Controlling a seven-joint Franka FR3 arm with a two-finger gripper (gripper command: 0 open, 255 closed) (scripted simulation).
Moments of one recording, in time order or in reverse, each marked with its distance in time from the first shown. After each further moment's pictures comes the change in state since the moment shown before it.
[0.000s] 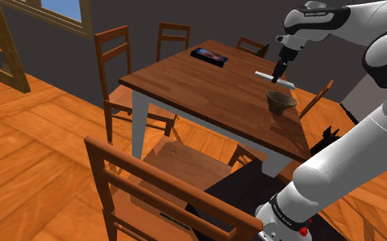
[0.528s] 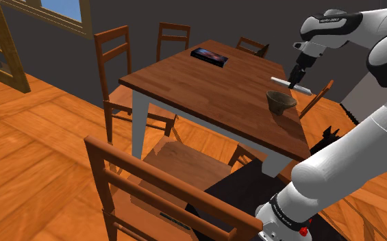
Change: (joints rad) arm -0.078 -0.013 -0.091 -0.022 -0.010 0.013 -0.166
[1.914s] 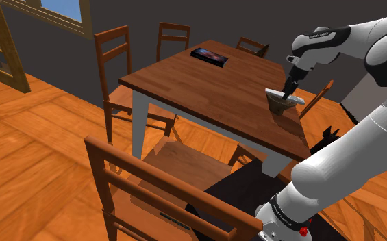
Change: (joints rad) arm -0.006 0.015 -0.008 -0.153 0.006 0.168 -0.011
